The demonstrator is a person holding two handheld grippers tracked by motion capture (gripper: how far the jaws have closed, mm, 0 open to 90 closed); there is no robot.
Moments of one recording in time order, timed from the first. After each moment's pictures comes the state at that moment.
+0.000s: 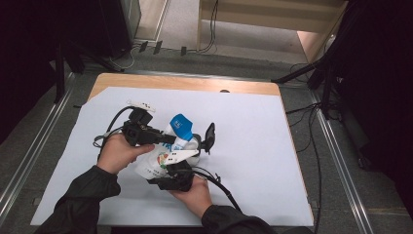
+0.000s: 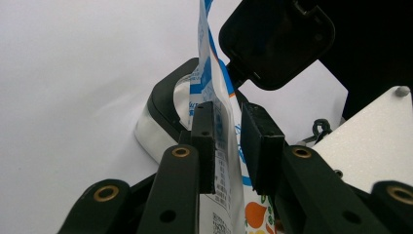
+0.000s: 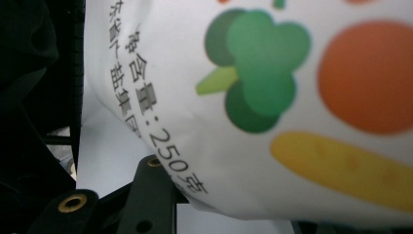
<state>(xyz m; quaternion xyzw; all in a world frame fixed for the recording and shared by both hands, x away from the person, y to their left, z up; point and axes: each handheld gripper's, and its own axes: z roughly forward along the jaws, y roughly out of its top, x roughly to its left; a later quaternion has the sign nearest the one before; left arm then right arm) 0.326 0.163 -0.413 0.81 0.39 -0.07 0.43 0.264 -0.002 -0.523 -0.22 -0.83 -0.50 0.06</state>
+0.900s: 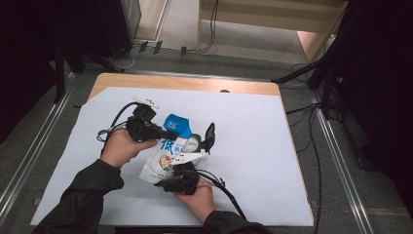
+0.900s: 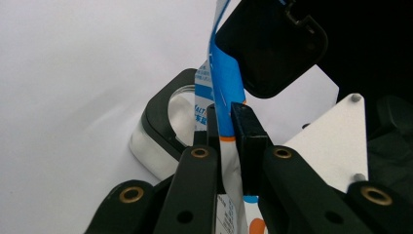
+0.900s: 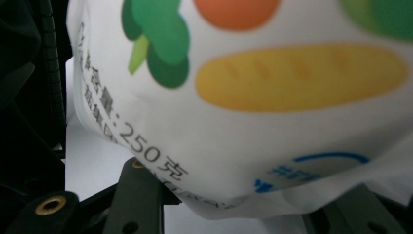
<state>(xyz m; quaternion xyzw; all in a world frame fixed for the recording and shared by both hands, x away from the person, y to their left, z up) 0.336 0.159 -0.408 0.82 0.36 -0.08 0.44 0.263 -0.017 -0.536 -0.29 -0.82 -0.48 0.08</state>
